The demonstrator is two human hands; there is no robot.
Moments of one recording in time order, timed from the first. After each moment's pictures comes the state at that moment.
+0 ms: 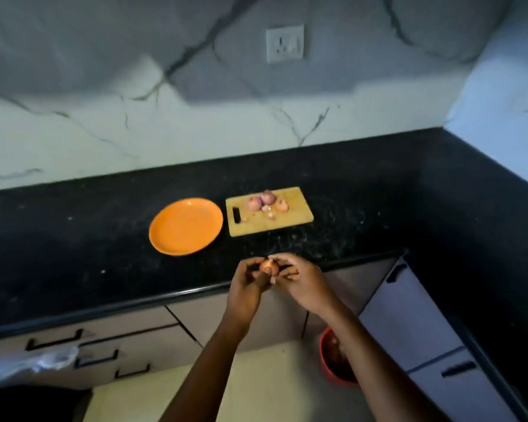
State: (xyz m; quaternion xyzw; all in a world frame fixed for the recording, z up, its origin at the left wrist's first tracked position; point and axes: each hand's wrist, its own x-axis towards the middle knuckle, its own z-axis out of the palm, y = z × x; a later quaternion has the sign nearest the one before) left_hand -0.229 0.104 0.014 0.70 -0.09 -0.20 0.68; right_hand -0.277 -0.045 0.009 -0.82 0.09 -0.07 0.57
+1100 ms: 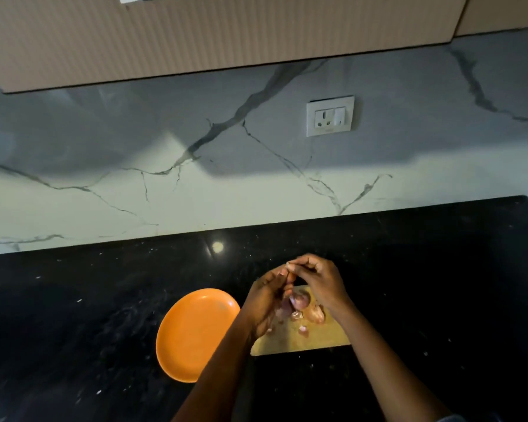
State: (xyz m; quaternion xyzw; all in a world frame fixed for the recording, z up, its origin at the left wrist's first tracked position) left_hand 0.031 -0.010 0.084 0.52 -0.02 -0.33 0.79; right_hand 0.005 -0.159 0.067 -0.75 0.10 -0.13 0.64
